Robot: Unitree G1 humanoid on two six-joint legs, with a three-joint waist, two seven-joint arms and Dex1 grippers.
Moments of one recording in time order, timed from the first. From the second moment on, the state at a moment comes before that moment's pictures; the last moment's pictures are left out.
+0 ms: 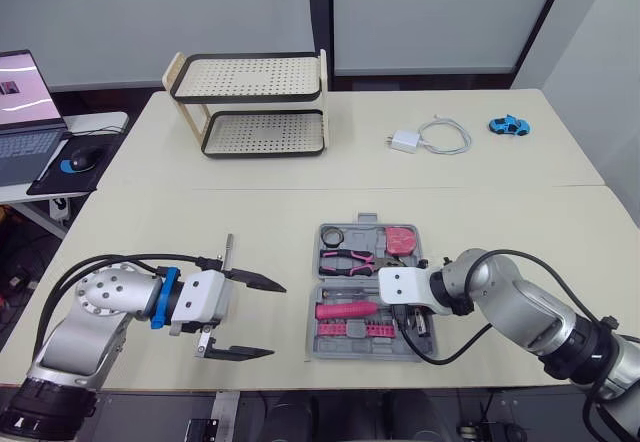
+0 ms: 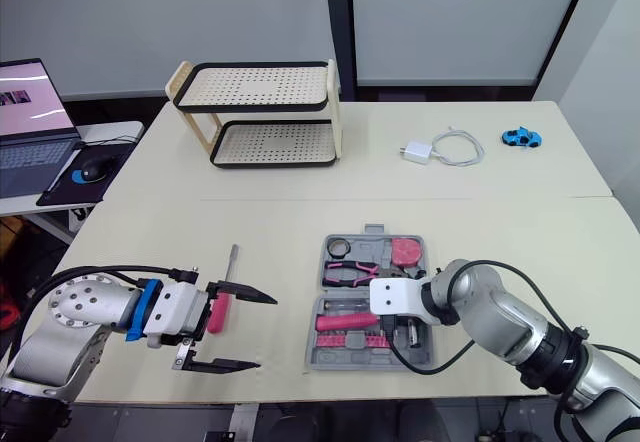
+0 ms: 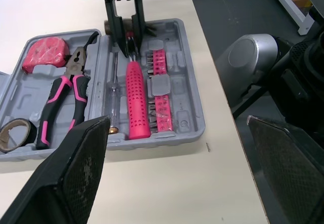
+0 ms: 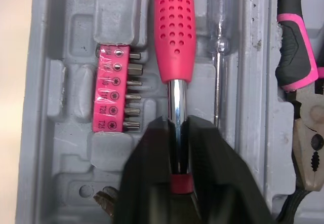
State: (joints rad) left arm -0.07 0.88 0.00 -0.18 -0.39 -0.07 -1.47; right arm -0.52 -0.76 0.69 -0.37 -0.13 0.75 1.06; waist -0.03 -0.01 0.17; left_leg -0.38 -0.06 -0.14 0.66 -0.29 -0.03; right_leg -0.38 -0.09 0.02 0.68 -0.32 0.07
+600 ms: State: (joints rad) left arm -0.07 0.88 -0.01 -0.18 -0.38 -0.07 -1.45; right arm -0.51 -0.71 0.54 -0.46 0.05 0.80 1.06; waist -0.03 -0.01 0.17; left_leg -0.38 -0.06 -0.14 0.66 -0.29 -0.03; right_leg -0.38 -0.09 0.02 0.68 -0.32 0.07
